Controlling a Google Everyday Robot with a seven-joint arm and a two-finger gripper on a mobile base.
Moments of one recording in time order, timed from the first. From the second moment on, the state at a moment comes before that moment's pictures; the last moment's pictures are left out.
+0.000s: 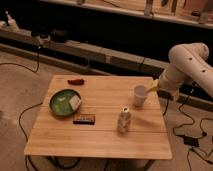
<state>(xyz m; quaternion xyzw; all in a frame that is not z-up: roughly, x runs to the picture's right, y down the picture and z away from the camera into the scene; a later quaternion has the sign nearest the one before) 0.292 0.041 0.704 -0.23 -0.20 -0.54 0.79</state>
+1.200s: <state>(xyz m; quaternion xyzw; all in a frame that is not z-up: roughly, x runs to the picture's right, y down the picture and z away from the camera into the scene) 0.233 0.170 0.683 -0.35 -0.29 -0.60 0.65</state>
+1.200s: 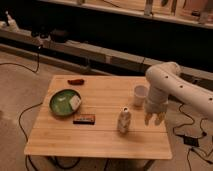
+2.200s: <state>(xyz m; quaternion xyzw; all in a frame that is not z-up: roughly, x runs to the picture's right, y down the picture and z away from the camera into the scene) 0.178 0.138 0.756 -0.29 -0.25 -0.56 0.73</state>
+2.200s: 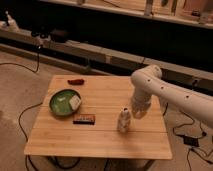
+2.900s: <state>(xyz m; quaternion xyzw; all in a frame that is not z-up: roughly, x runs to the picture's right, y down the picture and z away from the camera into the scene) 0.109 0.132 0.735 -0.27 -0.30 -0.51 0.76</state>
